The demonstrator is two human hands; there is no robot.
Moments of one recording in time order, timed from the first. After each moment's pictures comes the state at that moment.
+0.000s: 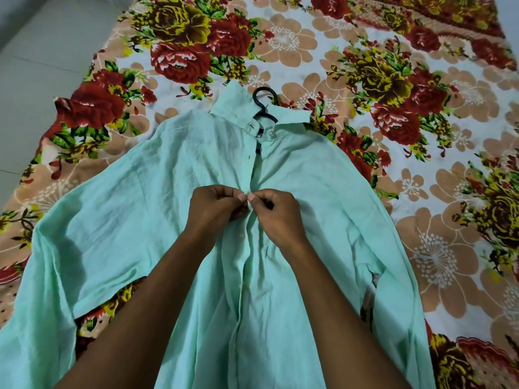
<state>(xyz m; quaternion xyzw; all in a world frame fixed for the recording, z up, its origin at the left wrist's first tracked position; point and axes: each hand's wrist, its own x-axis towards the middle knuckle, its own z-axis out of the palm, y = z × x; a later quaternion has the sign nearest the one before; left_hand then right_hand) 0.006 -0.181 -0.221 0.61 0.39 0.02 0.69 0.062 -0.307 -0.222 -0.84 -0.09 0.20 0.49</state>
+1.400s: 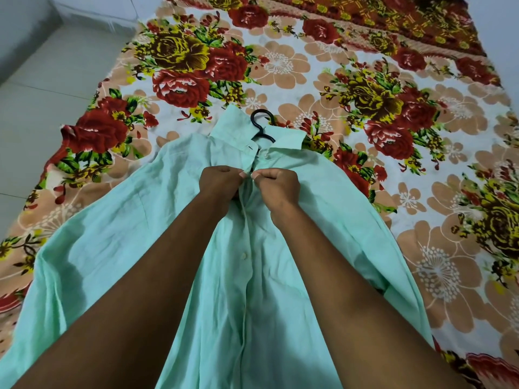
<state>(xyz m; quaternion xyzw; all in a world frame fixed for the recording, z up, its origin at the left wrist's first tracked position) 0.091 -0.152 -0.219 0.60 0.45 0.02 0.66 0.134 -0.259 -0.224 -0.83 0.08 0.16 0.53</state>
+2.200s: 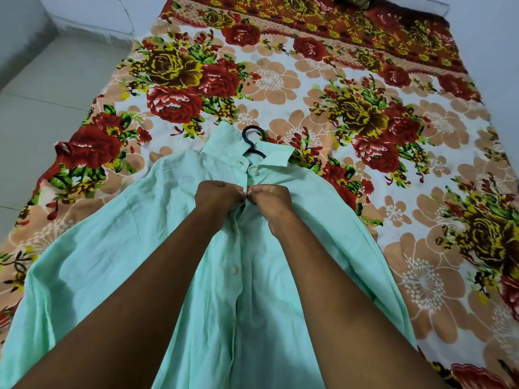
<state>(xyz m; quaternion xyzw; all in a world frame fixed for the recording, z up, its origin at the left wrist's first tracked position) 0.092 -0.158 -0.210 0.61 0.44 0.00 0.66 0.150 -0.266 -0.232 -0.75 0.11 0.28 0.59</state>
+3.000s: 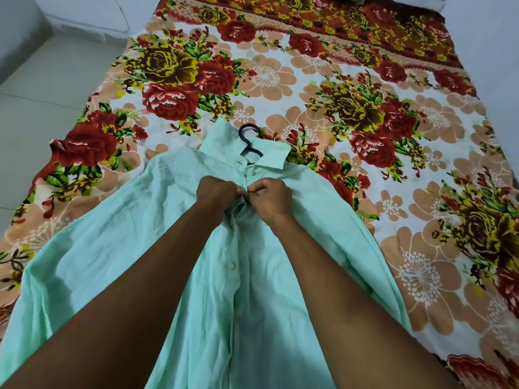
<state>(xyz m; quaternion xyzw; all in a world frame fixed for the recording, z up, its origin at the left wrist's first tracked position) 0.107 -0.156 -0.220 0.64 0.47 -0.04 0.61 0.150 -0.279 -0.237 -0.86 -0.01 0.19 0.47</state>
